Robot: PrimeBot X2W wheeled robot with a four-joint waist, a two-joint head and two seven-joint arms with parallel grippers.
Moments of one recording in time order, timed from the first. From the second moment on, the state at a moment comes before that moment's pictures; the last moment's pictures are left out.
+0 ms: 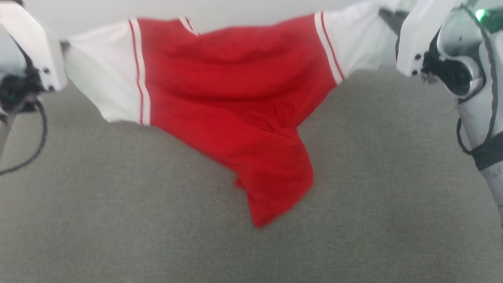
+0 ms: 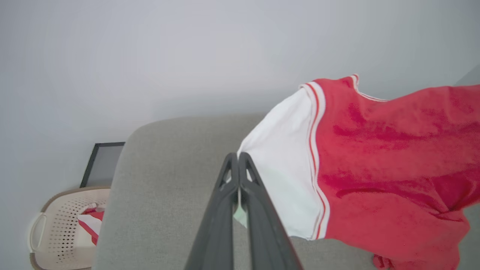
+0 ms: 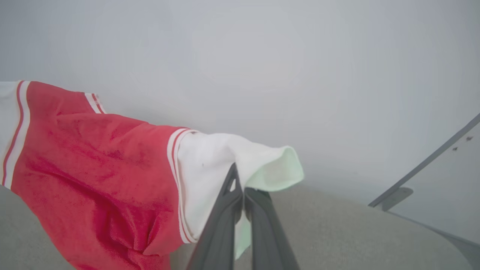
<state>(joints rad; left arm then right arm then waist) -1.09 0.65 -0.57 0.65 -0.91 0.03 0.60 -1.06 -0.31 0.36 0.60 0.59 0.13 0.52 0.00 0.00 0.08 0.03</state>
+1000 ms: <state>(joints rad) -1.48 0.59 -0.57 0.74 -0.74 0.00 0.28 -1.49 -0.28 0.46 0.96 0.48 0.13 0.05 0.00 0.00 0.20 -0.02</state>
